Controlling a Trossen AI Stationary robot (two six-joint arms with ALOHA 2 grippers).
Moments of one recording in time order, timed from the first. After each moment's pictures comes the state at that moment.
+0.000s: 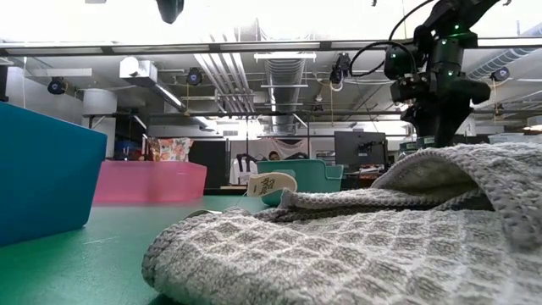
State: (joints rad) left arm 0.12 1.05 1.14 -0.31 -0.10 -0.56; right arm -0.69 1.25 0.87 -0.99 -0.18 -0.65
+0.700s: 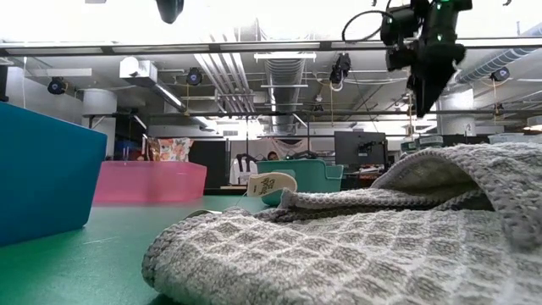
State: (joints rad) left arm 0.12 1.05 1.14 -0.31 -0.10 -0.57; right arm -0.69 1.25 1.15 -1.23 -0.09 -0.40
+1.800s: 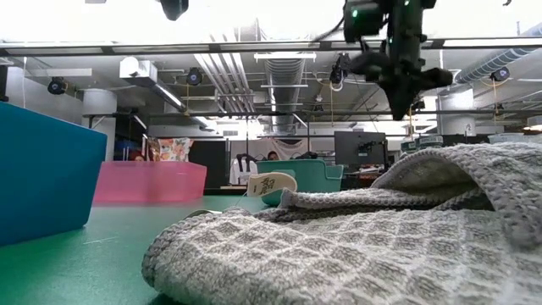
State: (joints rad) left arm 0.12 1.06 1.14 -0.31 -0.01 -0.45; right arm -0.37 1.47 1.27 -1.21 0.02 0.83
